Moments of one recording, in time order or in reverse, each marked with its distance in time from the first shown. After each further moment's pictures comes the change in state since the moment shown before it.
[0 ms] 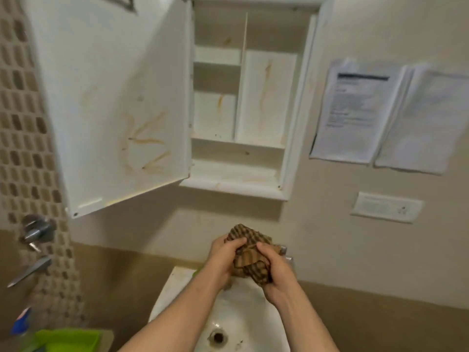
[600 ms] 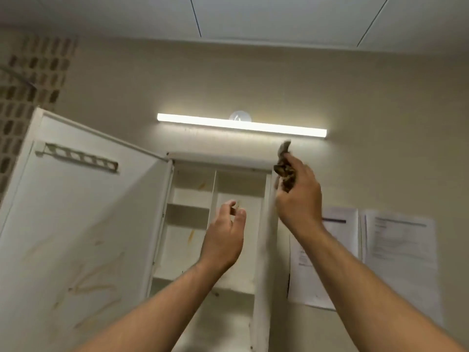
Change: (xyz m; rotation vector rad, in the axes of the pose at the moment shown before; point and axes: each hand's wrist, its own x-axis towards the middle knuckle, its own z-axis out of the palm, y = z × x) left_hand 0.021 0.285 0.173 0.694 0.115 1.193; right_hand -0.051 -0.380 0.175 -0.823 0.140 -1.691
